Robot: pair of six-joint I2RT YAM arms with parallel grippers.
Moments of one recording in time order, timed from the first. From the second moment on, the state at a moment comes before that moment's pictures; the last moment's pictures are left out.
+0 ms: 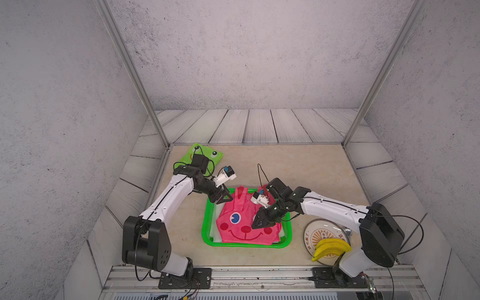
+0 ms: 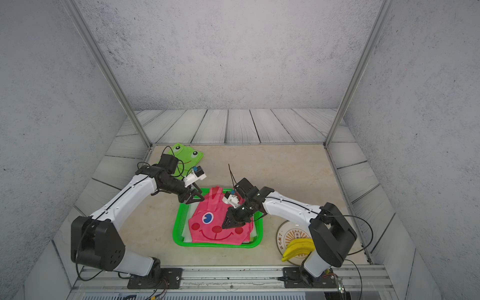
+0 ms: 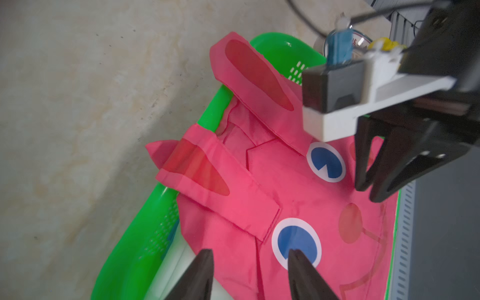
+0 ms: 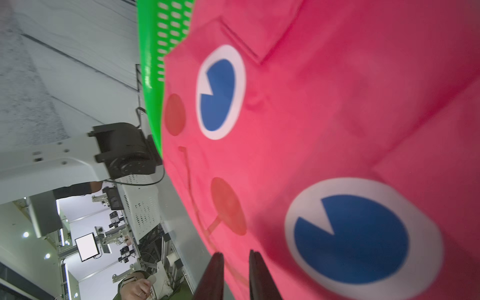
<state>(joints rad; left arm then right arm) -0.21 1.45 1.20 -1.00 0.72 0.73 0.82 1.58 1.02 -0.58 -0.74 0.53</state>
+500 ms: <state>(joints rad) -0.14 1.42 1.18 -0.81 0.41 0.42 0.83 1.59 0.93 -0.62 -0.53 0.45</state>
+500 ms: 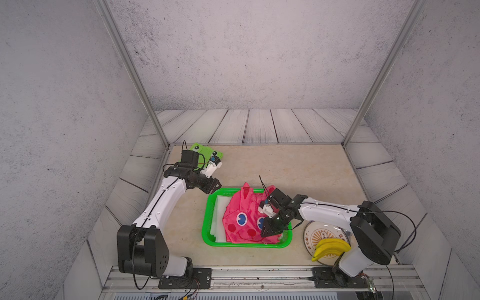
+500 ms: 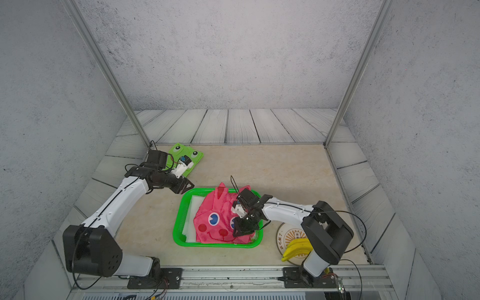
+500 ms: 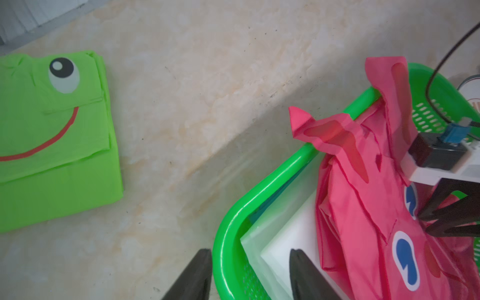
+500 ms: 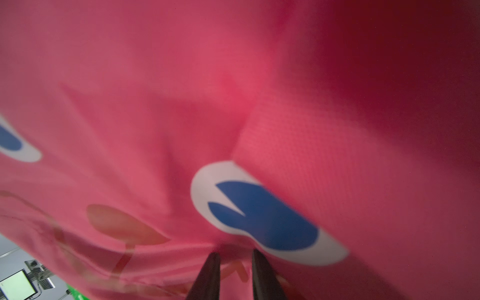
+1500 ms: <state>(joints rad) -0.05 1.56 1.11 -0.86 0.51 0.37 1.02 1.86 1.29 -0.58 -0.46 0.31</state>
